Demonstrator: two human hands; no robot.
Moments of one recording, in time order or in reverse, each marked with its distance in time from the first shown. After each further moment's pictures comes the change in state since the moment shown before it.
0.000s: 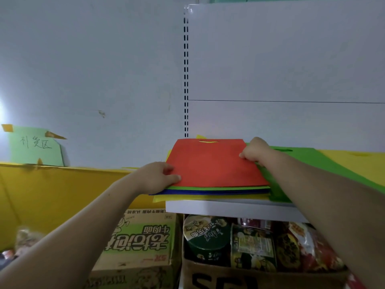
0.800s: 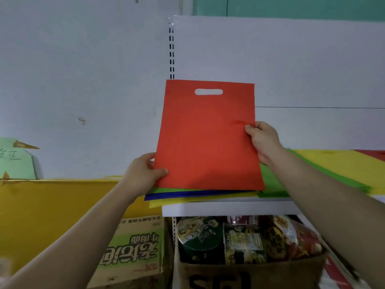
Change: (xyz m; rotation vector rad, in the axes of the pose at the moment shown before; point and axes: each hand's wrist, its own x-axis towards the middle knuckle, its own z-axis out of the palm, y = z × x) left_hand -0.008 -0.005 -0.005 -0.632 0.277 0.072; right_hand -0.052 0.003 -0.041 1.121 0.279 -0.080
